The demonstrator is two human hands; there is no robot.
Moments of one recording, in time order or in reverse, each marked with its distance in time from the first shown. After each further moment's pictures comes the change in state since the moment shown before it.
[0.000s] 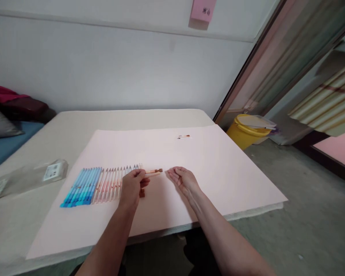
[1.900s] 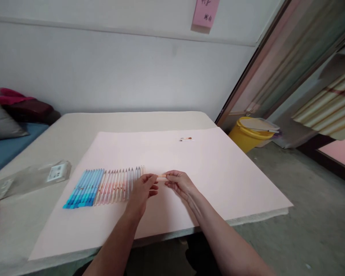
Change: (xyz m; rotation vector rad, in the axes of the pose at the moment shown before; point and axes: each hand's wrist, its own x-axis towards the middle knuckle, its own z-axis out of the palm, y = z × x) left_hand -0.019 -0.002 0.007 0.095 -0.199 -0.058; right_hand 0.005 0.011 0.008 -0.199 -0.275 0.094
